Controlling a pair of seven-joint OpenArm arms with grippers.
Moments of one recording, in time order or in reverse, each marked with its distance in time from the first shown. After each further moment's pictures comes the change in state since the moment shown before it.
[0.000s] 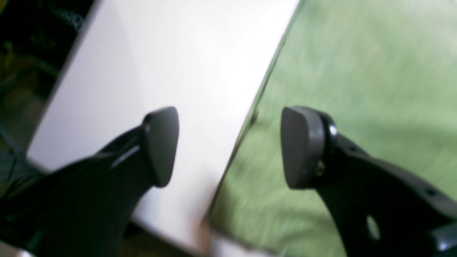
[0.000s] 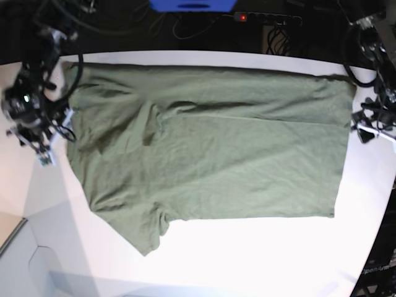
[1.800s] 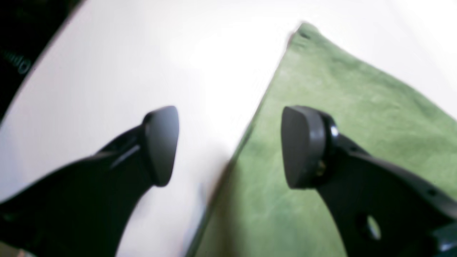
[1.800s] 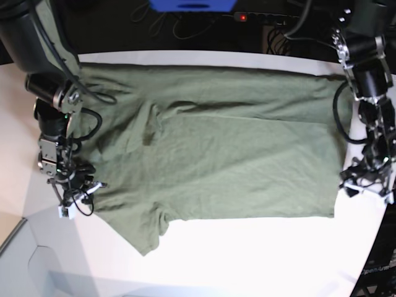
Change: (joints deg) left arm -29.0 -5.1 16.4 -42.5 0.0 -0.1 -19.3; right arm 36.3 7.1 -1.8 -79.4 -10.7 -16.0 57.6
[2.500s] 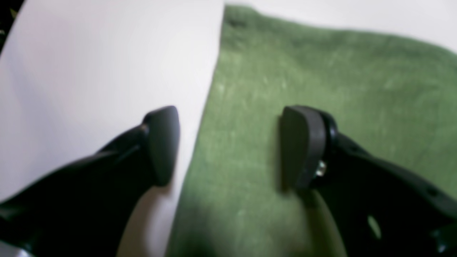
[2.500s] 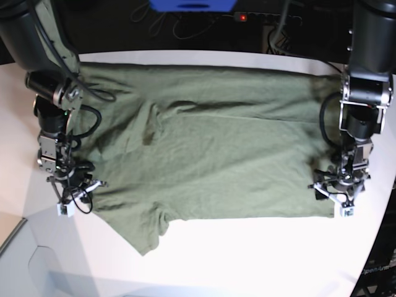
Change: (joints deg) left arm -17.2 0.6 29.3 -37.7 -0.8 -0.2 -26.6; right arm -1.2 0.2 0.0 0.3 0.5 0.0 1.1
